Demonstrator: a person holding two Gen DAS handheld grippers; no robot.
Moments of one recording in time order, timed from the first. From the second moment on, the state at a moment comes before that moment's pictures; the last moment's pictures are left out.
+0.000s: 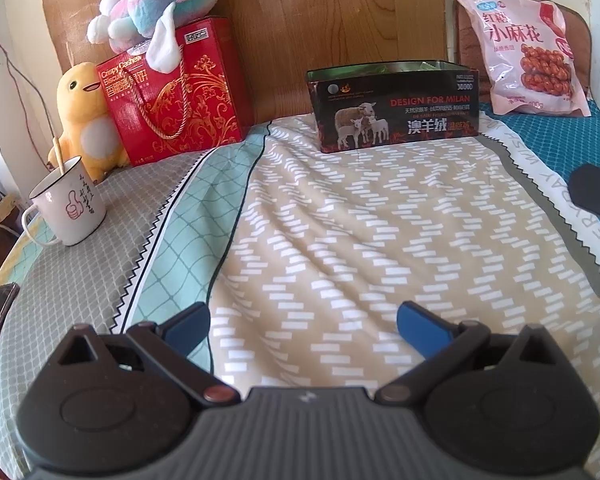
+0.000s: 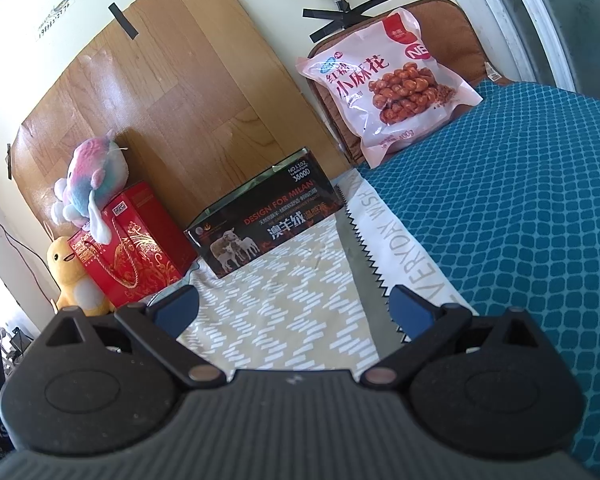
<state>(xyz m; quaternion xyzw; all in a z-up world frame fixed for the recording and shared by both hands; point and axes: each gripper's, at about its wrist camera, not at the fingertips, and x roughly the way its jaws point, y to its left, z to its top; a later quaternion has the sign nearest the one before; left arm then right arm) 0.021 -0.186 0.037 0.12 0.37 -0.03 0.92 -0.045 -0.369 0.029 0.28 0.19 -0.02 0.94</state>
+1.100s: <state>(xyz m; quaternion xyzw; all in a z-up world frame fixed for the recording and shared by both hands) 0.020 -0.179 0.043 0.07 0.41 -0.03 0.91 -0.029 -0.376 0.056 0.20 0.21 0.05 0.96</state>
